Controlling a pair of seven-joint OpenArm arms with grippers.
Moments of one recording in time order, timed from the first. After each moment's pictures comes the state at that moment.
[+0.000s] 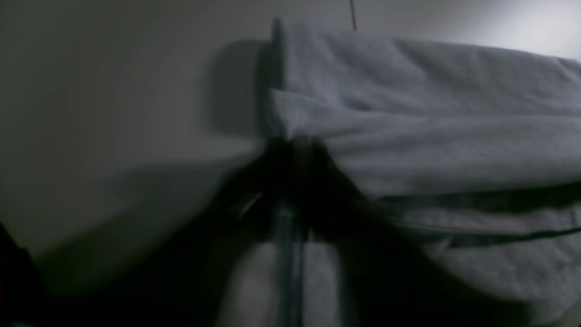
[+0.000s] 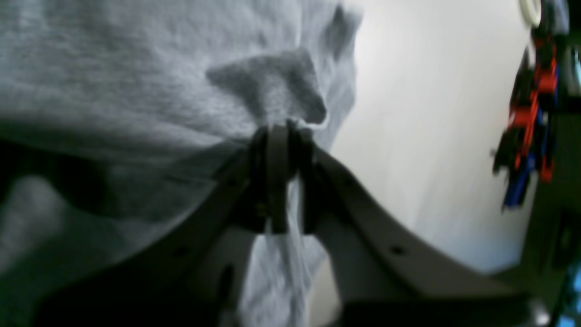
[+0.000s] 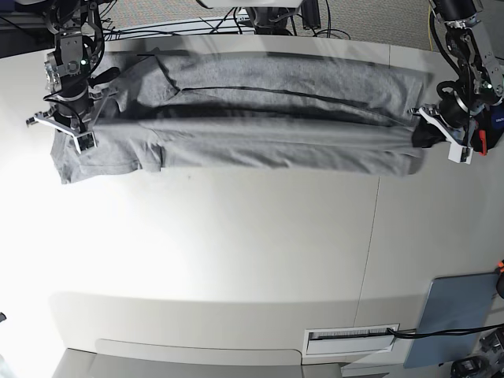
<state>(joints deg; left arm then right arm) 11.7 -19.6 -29.5 81.8 -33.9 -37.9 43.7 -25.2 25.1 10.0 110.0 -11.9 7.2 -50.3</state>
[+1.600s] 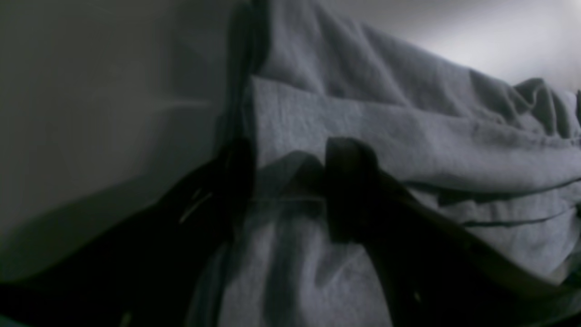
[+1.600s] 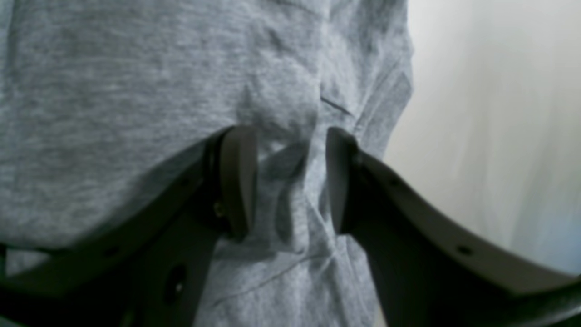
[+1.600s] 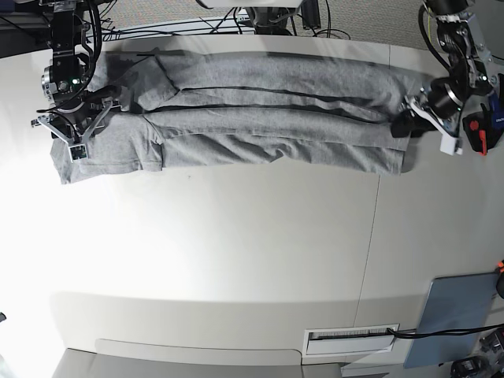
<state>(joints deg) 13.5 -16.0 -29.7 81.8 -46.0 -37.6 51.4 -19.3 25.2 10.4 100.1 0.8 6.1 -46.6</state>
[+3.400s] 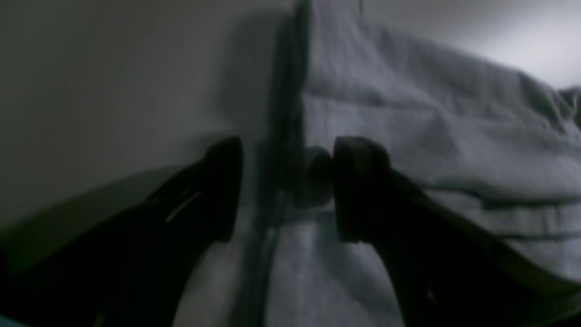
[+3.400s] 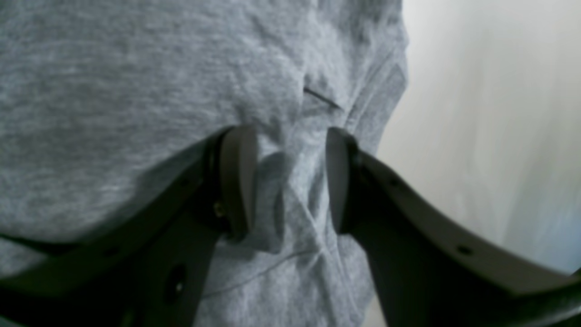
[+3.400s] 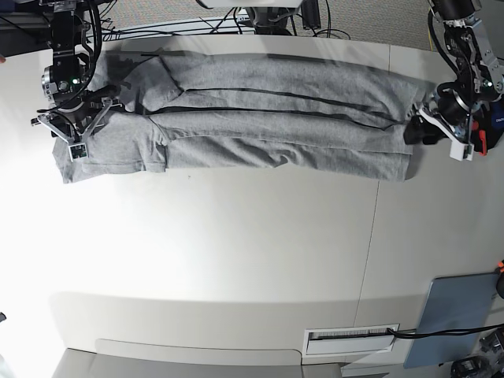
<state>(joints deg) 11.8 -18.9 -29.9 80.8 -41.2 -37.6 48.0 -19.3 25.2 10.4 100.1 0.6 6.1 -48.1</state>
